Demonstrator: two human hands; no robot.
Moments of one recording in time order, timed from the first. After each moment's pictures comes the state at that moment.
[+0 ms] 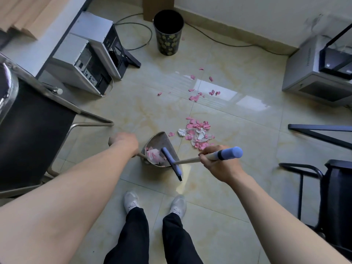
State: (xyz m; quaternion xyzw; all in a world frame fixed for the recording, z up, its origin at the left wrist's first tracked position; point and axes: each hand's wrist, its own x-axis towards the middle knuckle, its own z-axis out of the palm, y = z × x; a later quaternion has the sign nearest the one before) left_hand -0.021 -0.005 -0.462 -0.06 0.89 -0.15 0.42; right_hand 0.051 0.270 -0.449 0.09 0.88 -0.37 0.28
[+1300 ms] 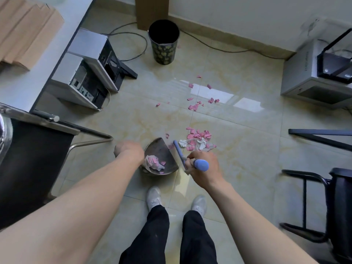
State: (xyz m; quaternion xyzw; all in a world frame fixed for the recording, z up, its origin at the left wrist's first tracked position) left_hand -0.103 -0.008 -0.474 -0.03 0.88 -0.17 0.44; right_hand -0.027 0.205 -0.478 0.07 0.93 -0.28 0.23
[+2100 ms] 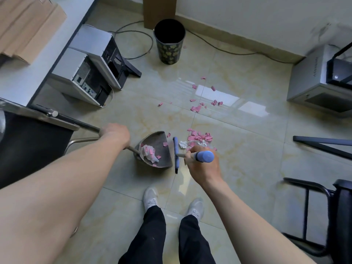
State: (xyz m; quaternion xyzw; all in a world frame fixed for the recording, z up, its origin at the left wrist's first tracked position) left_hand -0.144 -0.021 -0.459 -0.07 0.89 -0.20 0.41; right_hand -0.041 0.214 -0.464 0.18 0.86 -0.44 0.19
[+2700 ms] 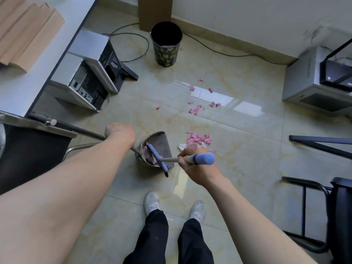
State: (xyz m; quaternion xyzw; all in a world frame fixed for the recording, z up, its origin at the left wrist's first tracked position) left_hand -0.172 -0.030 -0.465 -0.04 0.89 -0.20 0.40; right_hand -0.067 0.191 -0.473 0.04 0.90 -0.35 0.24
